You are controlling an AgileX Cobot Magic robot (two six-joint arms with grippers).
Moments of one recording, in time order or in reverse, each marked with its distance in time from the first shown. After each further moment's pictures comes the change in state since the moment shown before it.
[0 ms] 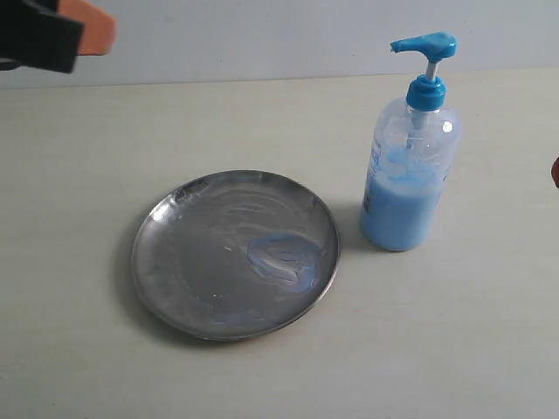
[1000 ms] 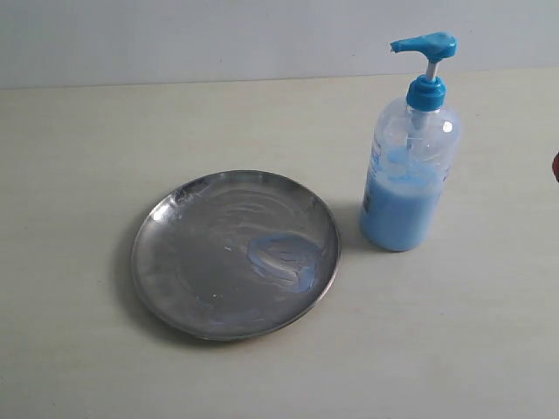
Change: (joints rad) left arm 0.000 -0.724 0.323 0.004 -0.040 -0.037; right arm 0.000 -0.006 0.000 -0.001 -0.018 0.000
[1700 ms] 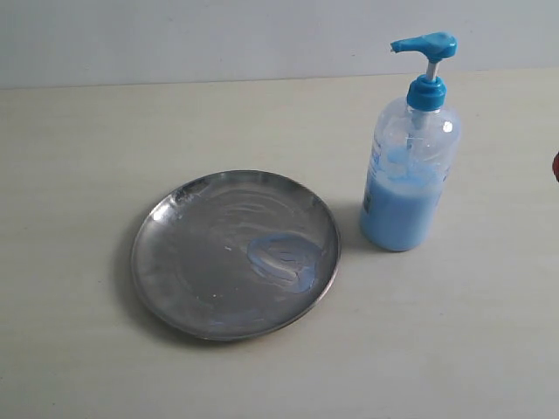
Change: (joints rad) left arm 0.385 -0.091 0.253 0.041 -0.399 0.000; right arm 0.000 0.000 0.000 0.000 0.000 0.000
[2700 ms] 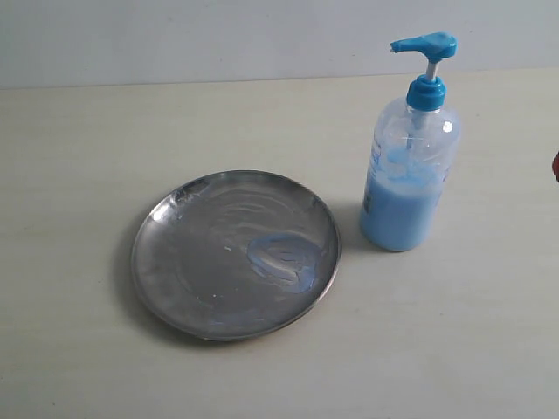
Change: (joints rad) left arm 0.303 -0.204 0.468 -0.008 -0.046 -0.094; right arm 0.000 0.000 0.000 0.000 0.000 0.000
